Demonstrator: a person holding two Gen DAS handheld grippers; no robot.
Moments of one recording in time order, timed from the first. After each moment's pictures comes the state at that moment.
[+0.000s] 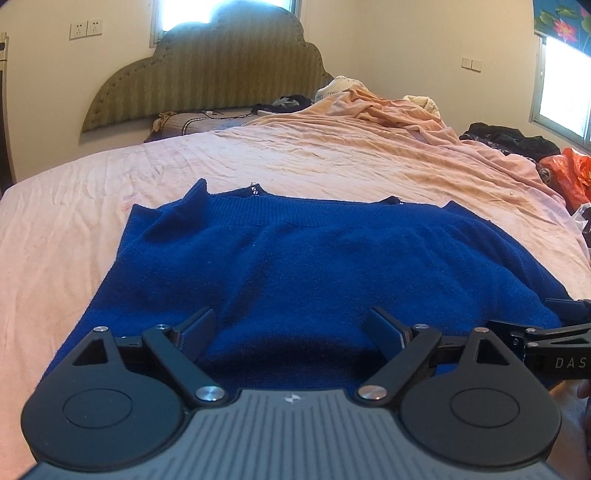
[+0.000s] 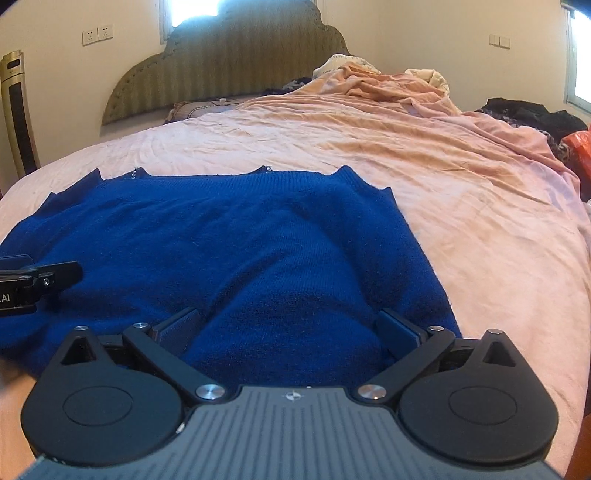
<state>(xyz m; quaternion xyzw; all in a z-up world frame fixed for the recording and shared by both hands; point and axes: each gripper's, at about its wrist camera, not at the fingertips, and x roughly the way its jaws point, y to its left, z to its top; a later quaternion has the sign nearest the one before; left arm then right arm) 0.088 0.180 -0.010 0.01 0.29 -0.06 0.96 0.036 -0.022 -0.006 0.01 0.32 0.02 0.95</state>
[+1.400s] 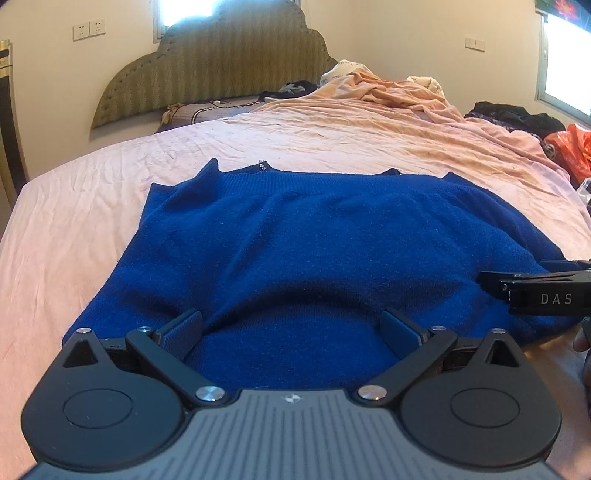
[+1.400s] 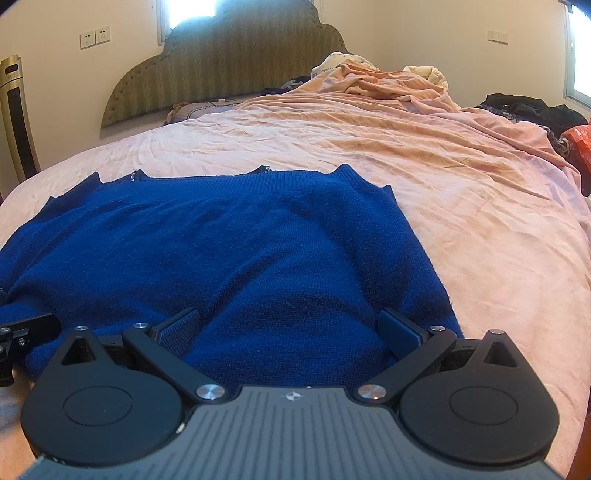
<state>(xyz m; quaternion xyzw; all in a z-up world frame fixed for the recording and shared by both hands) 0.058 0.176 -0.012 0.03 0.31 -0.04 0.95 0.036 -0.024 -0.008 0.01 0.32 0.02 0.95</state>
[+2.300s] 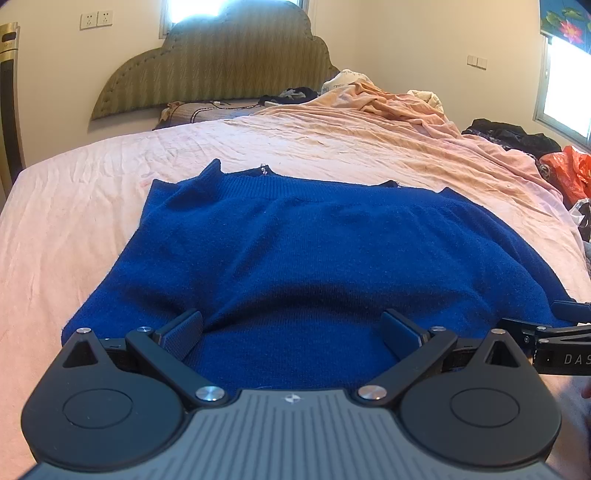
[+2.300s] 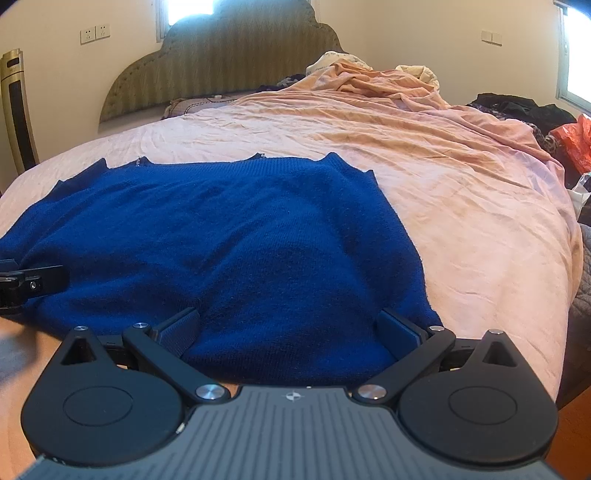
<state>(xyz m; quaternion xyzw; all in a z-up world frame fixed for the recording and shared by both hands) 0.056 0.184 -0.010 0.00 0.30 -0.05 0.95 -0.003 -0.022 -0.009 0.01 0.32 0.01 0.95</state>
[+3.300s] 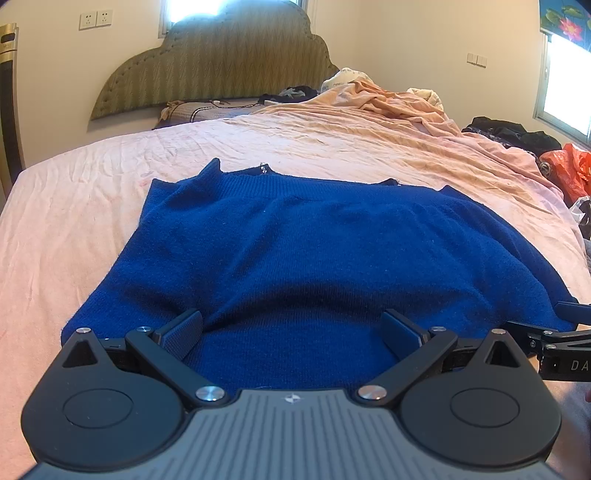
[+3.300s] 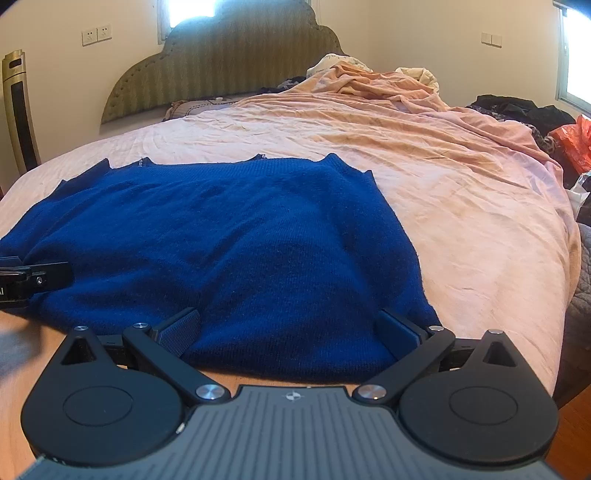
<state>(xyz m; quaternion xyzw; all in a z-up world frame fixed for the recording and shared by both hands) 0.057 0.185 -0.010 0.00 0.30 -0.05 0.95 -0.011 -0.022 -0.009 0.01 0.31 0.01 0.95</state>
